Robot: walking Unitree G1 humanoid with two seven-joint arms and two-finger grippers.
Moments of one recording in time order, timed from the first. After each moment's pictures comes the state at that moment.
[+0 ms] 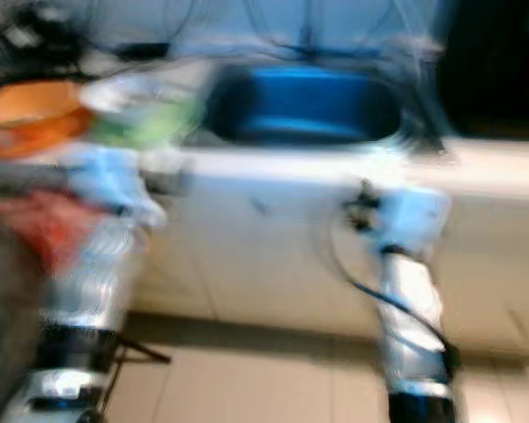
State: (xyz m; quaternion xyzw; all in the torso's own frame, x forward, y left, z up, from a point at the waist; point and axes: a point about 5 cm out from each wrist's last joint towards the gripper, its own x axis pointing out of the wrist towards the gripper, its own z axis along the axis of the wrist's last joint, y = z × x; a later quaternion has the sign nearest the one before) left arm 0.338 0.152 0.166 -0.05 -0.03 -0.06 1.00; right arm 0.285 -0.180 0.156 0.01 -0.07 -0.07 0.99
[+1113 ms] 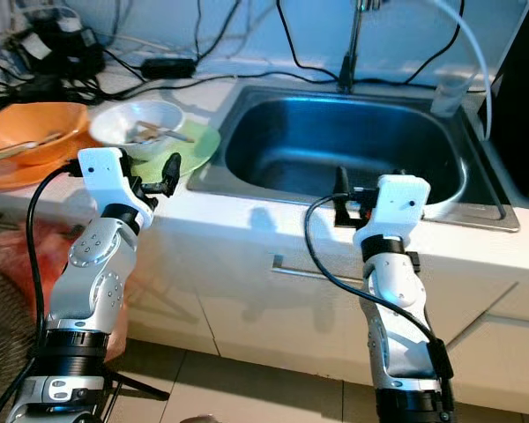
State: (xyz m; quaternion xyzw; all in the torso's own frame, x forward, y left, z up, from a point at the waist) left arm 0.334 0.164 0.169 -0.05 -0.05 -0.02 1.00; right arm 0.287 -0.160 0.169 0.00 -0.10 -0.02 1.00
